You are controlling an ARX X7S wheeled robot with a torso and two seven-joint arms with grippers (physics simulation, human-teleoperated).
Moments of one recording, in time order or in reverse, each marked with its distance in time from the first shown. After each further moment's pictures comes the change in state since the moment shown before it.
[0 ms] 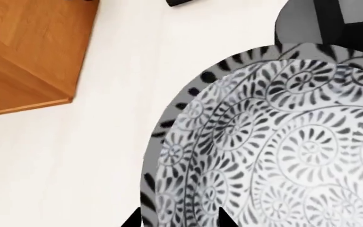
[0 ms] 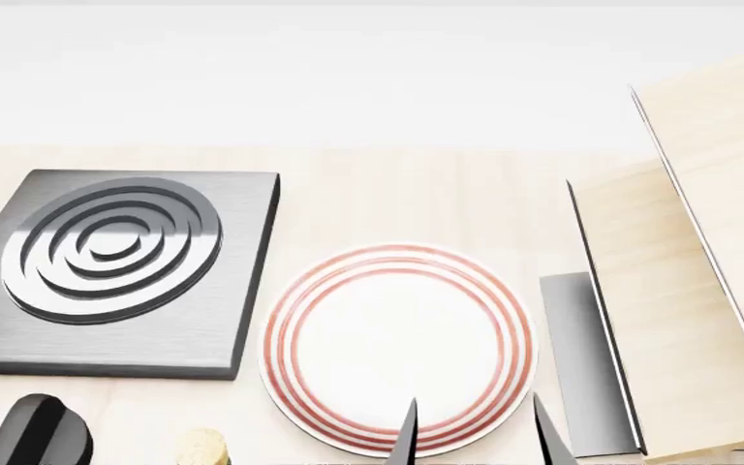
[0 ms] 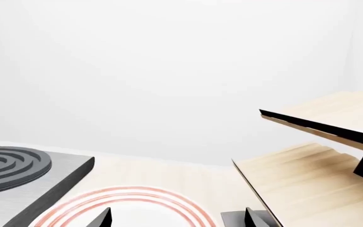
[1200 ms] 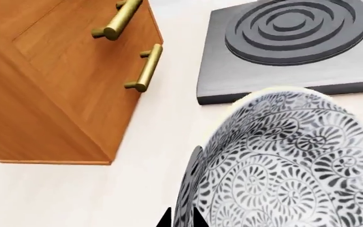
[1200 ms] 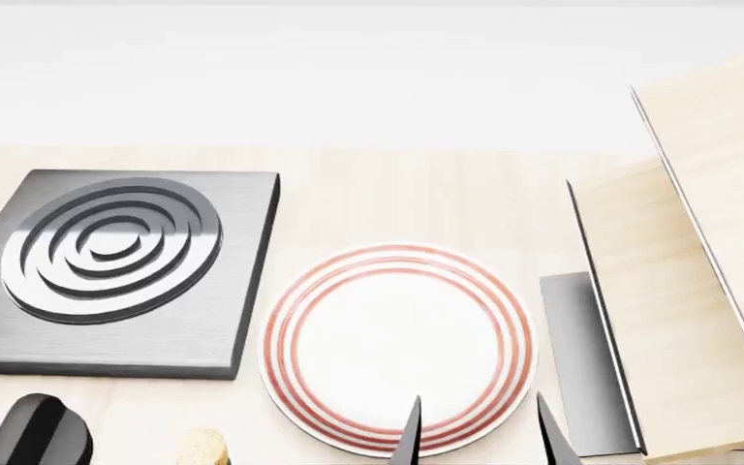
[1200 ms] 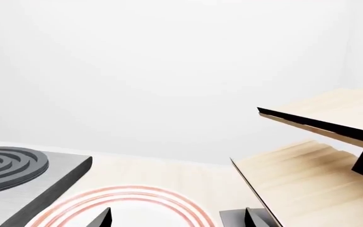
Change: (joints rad) left arm 0.139 0.051 -0.335 0.173 -0.040 0.112 0.019; right arm 0.012 0.007 -0.008 0.016 0.017 -0.008 0.011
